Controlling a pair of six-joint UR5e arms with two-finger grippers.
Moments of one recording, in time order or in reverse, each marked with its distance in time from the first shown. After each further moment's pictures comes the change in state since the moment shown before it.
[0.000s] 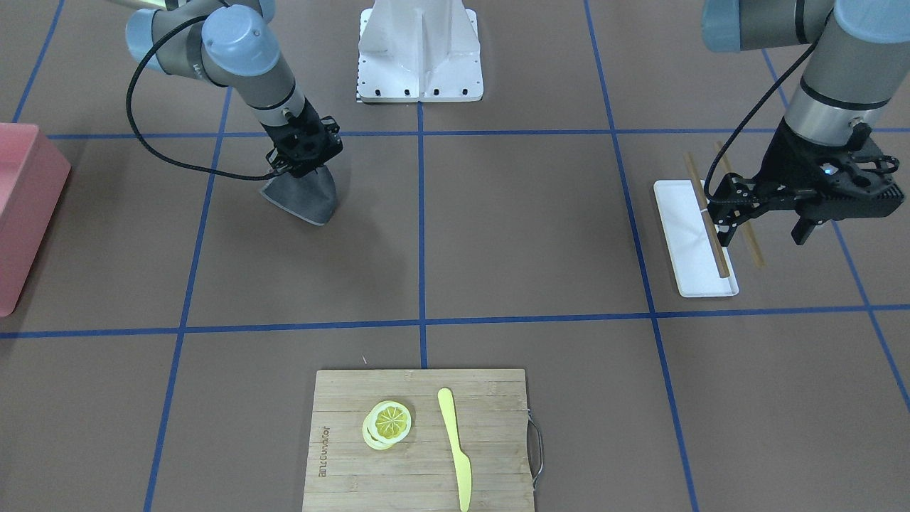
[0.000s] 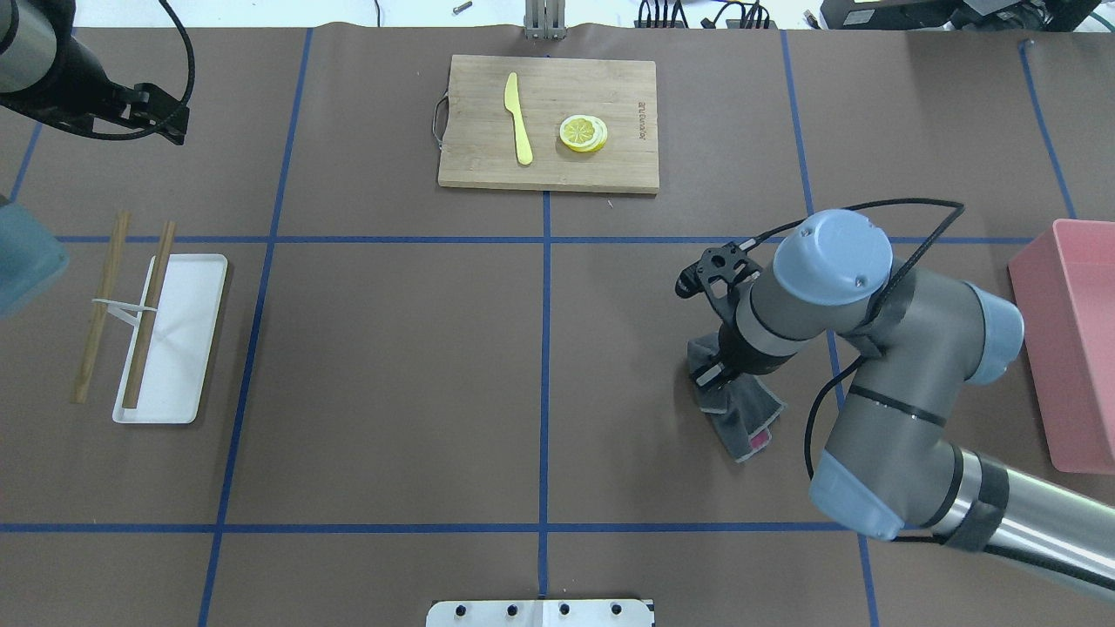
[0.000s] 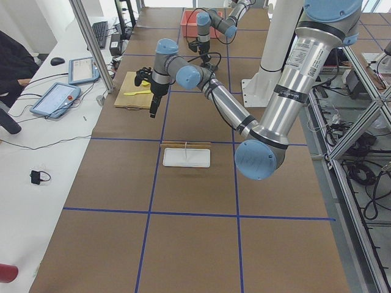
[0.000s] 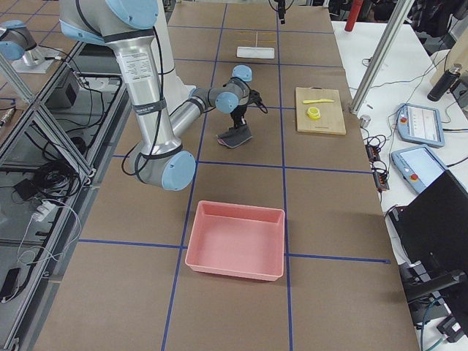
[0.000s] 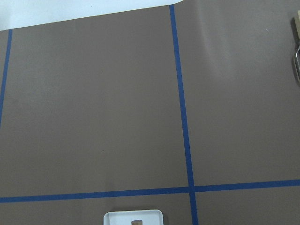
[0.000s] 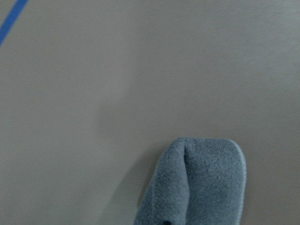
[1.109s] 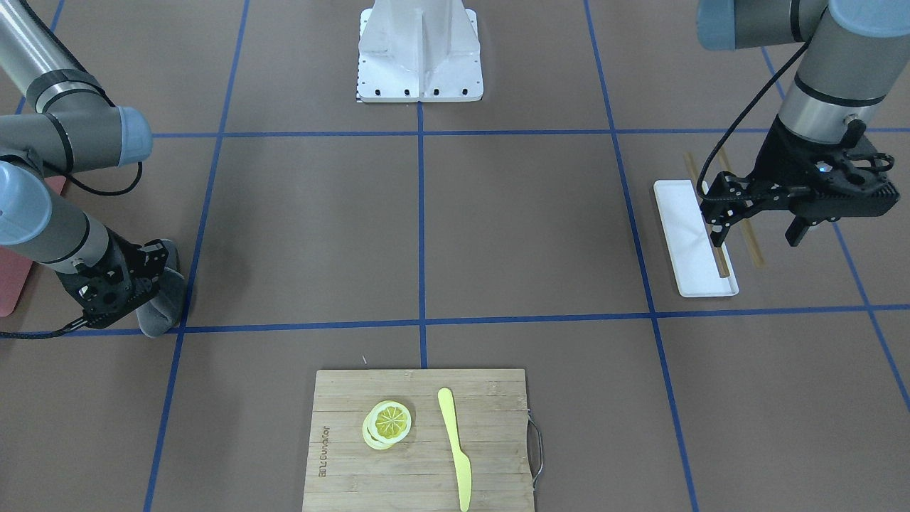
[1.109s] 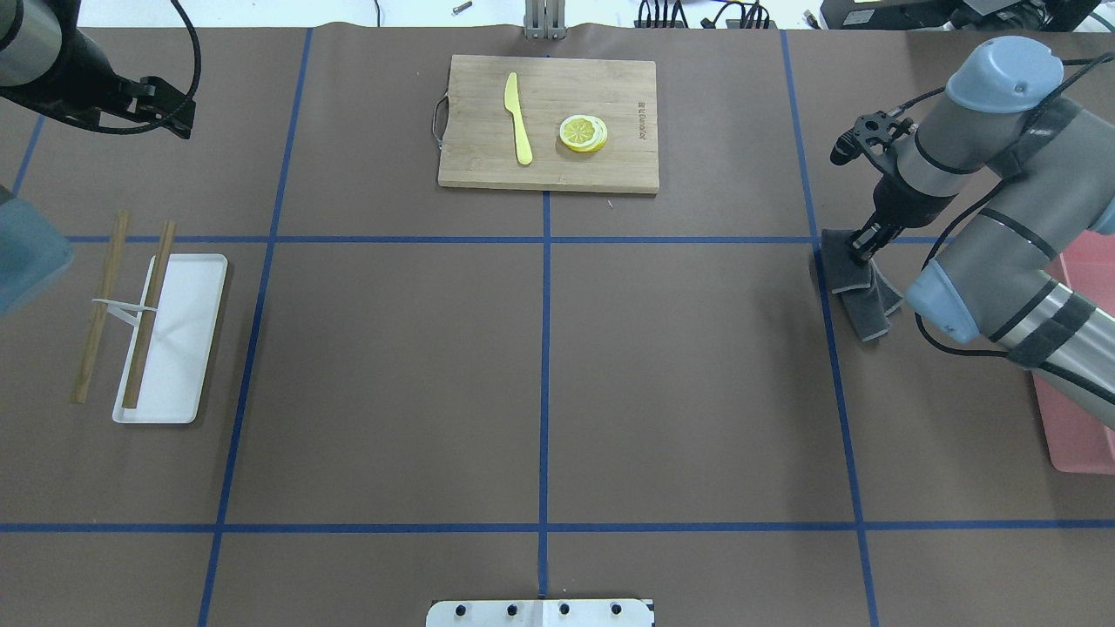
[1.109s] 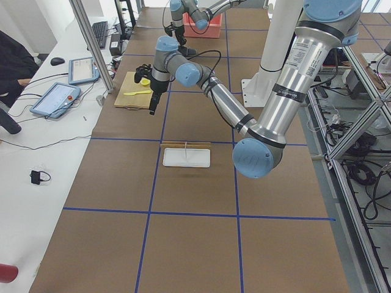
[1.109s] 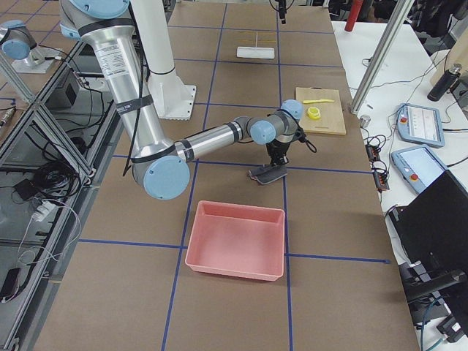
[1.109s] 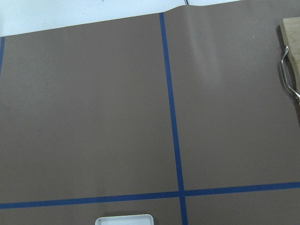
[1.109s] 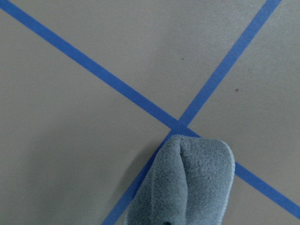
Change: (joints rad) left arm -0.001 -0.012 0.002 0.000 -0.001 -0.002; right arm 0.340 -0.006 -0.256 0.002 0.188 -0.426
